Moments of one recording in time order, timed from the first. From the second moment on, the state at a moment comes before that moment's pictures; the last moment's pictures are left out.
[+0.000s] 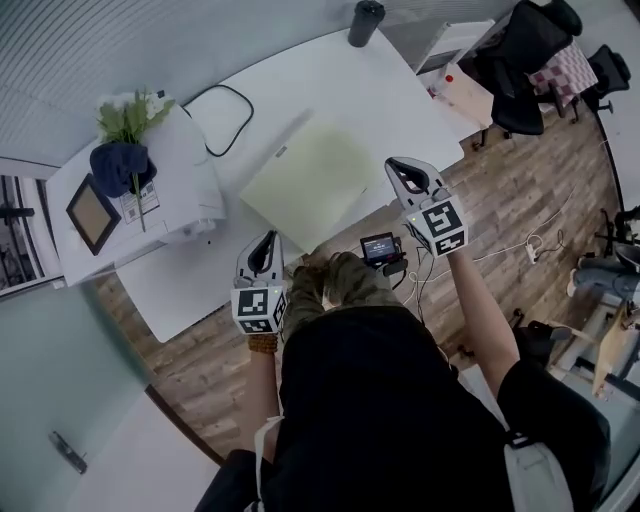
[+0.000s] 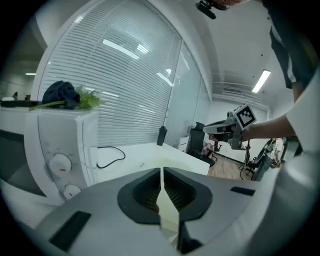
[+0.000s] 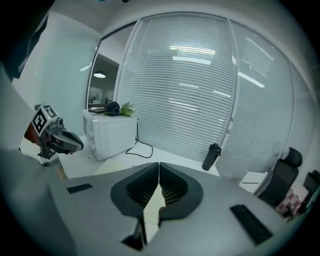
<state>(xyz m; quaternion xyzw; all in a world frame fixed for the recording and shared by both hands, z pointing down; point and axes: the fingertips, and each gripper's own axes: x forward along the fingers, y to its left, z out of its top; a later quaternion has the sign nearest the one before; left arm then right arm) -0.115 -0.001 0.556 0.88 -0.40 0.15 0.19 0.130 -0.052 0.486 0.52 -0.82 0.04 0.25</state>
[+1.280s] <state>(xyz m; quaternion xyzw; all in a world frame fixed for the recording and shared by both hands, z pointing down) -0.108 0.004 0.701 0.68 -0.49 0.13 0.53 0.150 -0.146 0.702 0.26 -0.84 0.26 0.40</state>
